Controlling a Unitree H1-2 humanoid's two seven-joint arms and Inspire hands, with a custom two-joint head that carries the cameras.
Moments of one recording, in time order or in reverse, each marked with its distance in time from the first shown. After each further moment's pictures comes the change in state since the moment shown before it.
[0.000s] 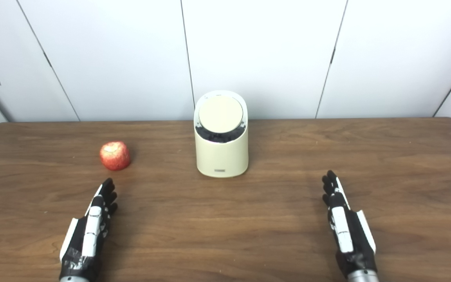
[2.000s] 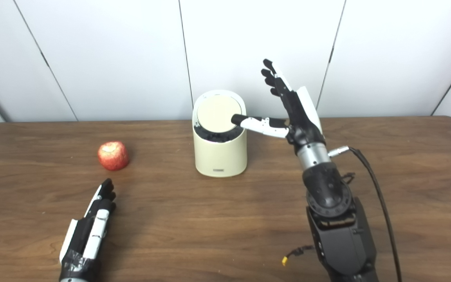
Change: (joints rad) left arm -0.004 0.003 -0.014 0.032 0.032 -0.051 -0.007; right arm -0.622 -0.001 0.161 0.103 -0.431 0.273 -0.029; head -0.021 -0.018
